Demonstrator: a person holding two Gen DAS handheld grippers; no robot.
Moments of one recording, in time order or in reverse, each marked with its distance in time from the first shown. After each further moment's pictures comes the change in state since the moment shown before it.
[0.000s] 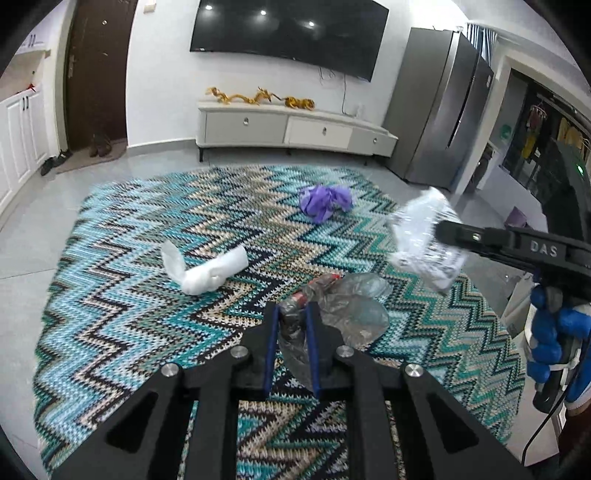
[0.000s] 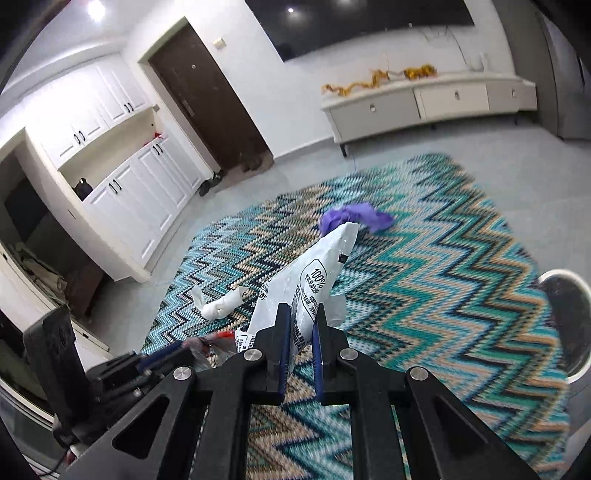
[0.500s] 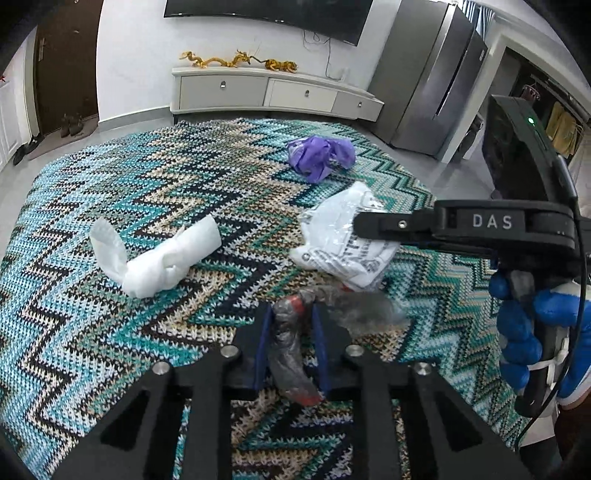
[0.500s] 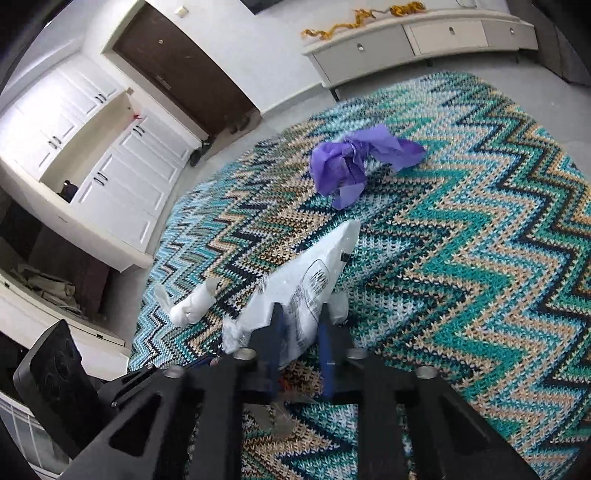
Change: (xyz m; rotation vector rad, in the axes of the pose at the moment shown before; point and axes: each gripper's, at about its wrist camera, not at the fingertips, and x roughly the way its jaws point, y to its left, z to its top) left arm 0.080 0.006 0.000 0.032 0.148 -0.088; right arm 0.117 -0.016 0.003 0.126 0.198 0.040
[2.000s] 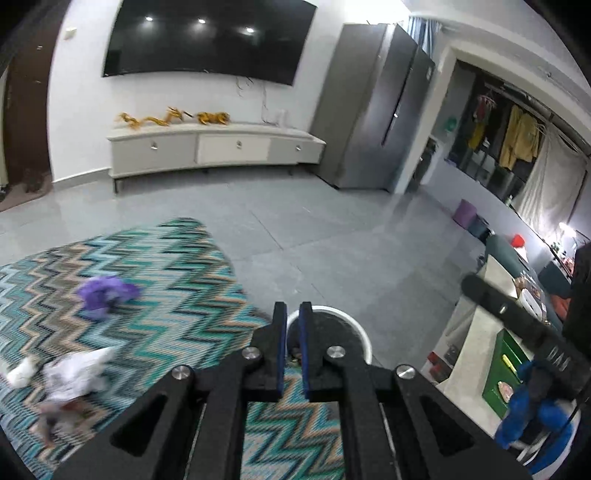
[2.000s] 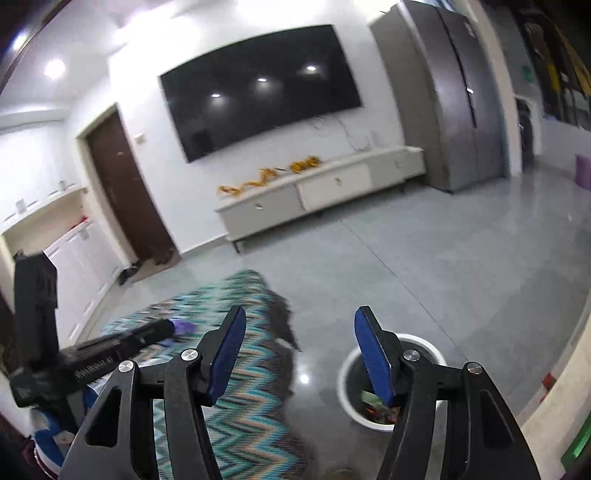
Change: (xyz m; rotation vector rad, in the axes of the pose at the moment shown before) left arm -0.021 -0.257 0.109 0.073 -0.176 -0.099; right arm -0.327 -0.128 -0.022 -0.041 -0.562 -0.316
